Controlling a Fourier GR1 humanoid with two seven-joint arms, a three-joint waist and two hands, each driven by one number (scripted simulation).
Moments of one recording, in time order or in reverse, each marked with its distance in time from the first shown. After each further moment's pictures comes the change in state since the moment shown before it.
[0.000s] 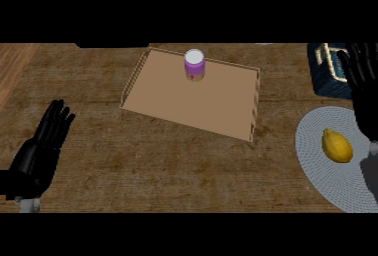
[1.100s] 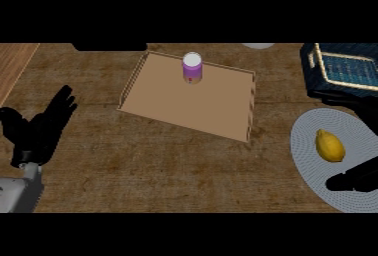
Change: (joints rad) left arm -0.209 0.042 0.026 0.242 -0.038 -0.040 0.226; right arm 0.068 -0.192 0.032 0.003 0.205 0.677 -0.496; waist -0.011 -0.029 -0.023
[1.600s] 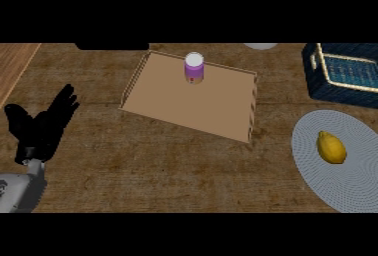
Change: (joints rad) left arm -0.027 -0.011 0.004 0.050 -0.015 -0.013 -0.009; right arm -0.172 -0.328 -0.104 0.021 0.192 0.044 0.328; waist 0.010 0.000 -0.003
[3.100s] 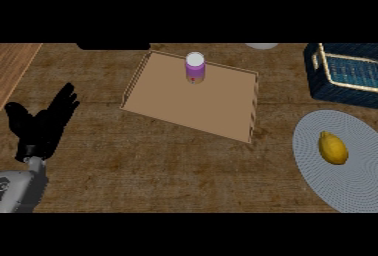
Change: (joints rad) left arm -0.014 -0.040 0.057 0.027 -0.049 -0.054 -0.004; right arm 0.126 -0.092 0.022 0.460 0.131 0.055 -0.477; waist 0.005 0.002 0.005
